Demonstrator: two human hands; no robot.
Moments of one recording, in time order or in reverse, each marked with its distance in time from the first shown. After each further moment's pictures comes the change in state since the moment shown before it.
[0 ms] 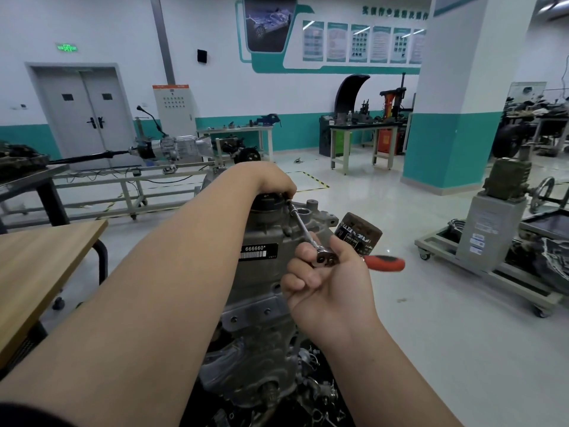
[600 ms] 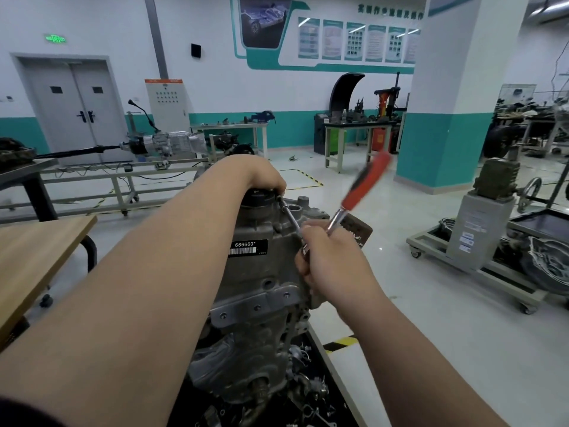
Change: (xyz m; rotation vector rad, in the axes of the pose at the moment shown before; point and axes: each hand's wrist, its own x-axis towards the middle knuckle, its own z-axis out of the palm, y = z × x) left_hand 0.003 0.002 -0.001 0.020 -0.022 -0.019; right_hand 0.002 -0.029 0.001 -1.362 0.157 -0.342
